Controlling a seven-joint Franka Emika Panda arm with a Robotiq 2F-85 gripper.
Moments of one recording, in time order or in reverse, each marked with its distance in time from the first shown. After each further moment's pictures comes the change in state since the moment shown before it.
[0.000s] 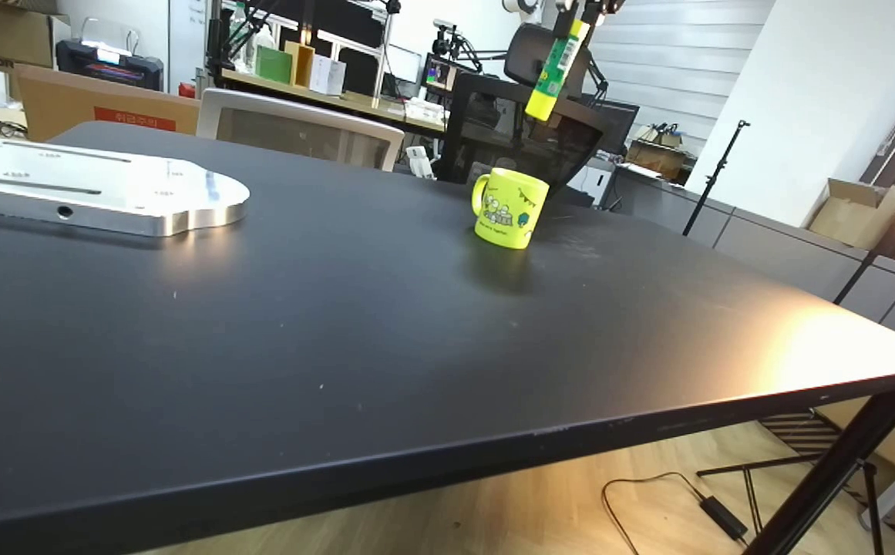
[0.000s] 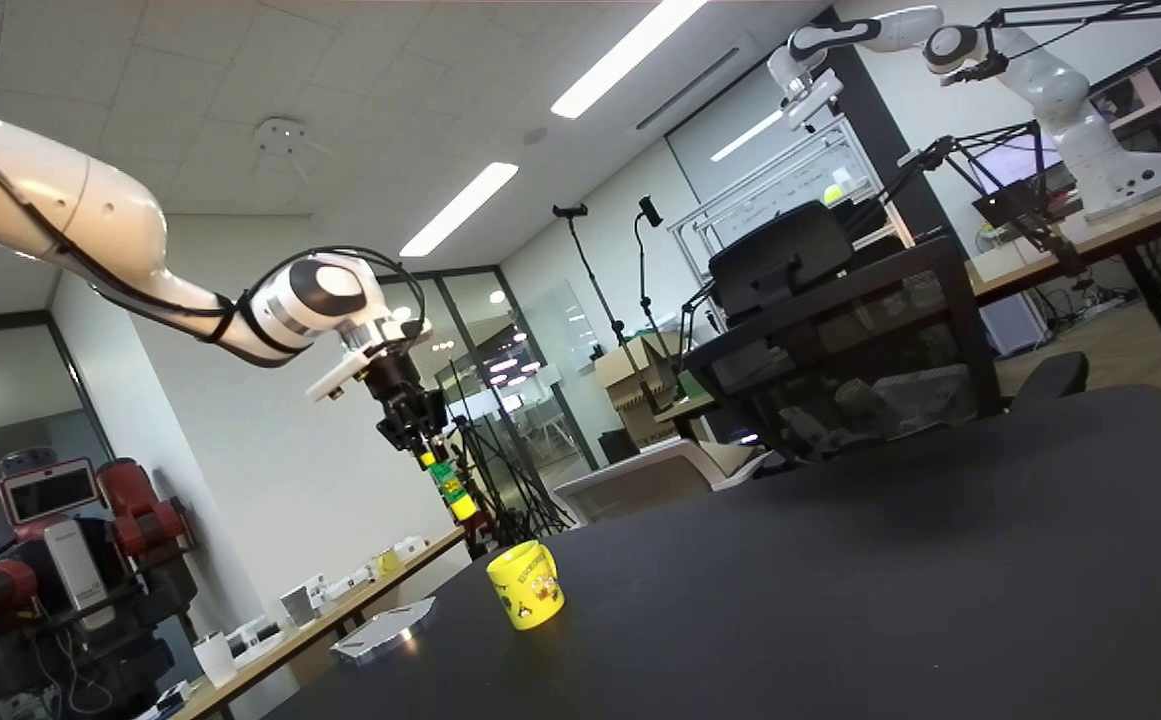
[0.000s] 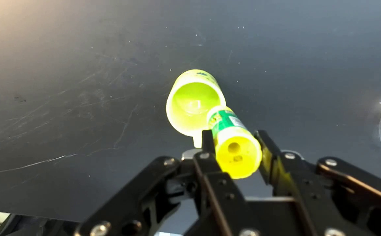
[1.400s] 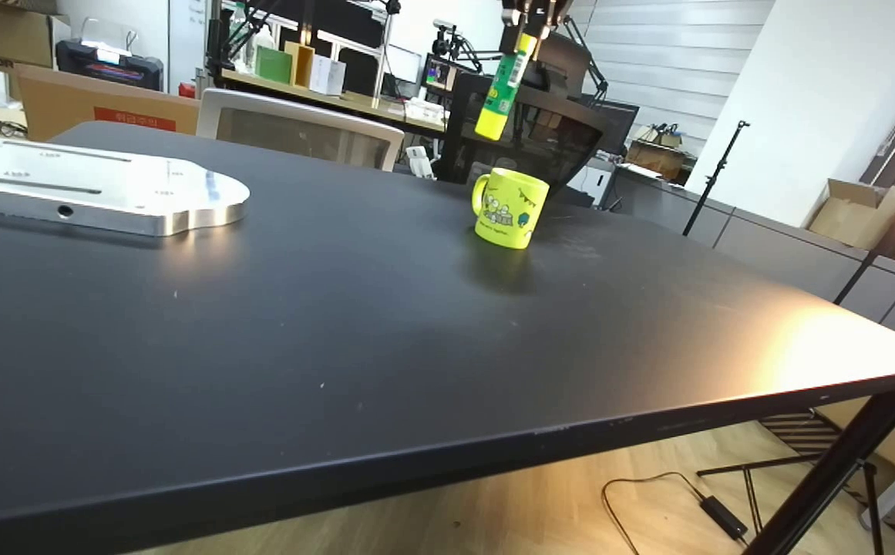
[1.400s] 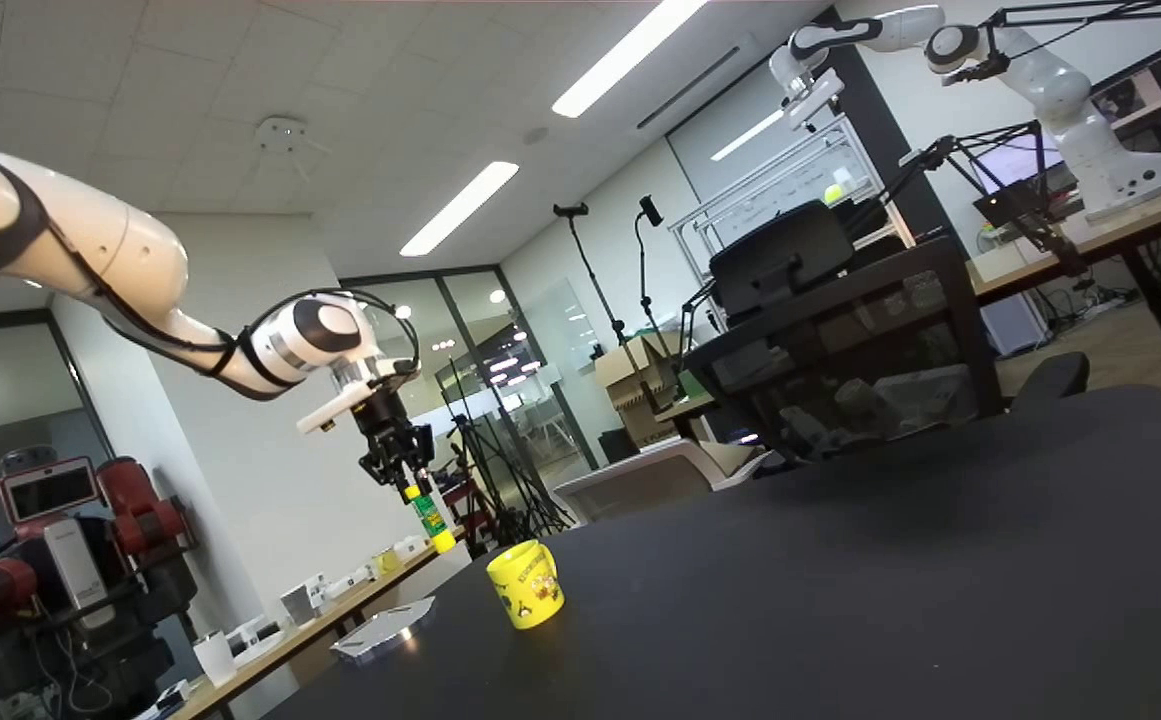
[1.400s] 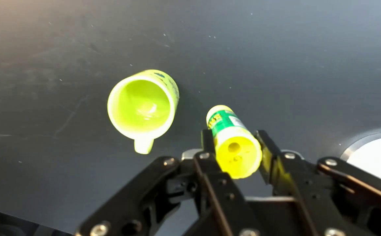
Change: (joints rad) arm 0.043 0.137 0.082 0.122 -0.054 -0.043 -0.086
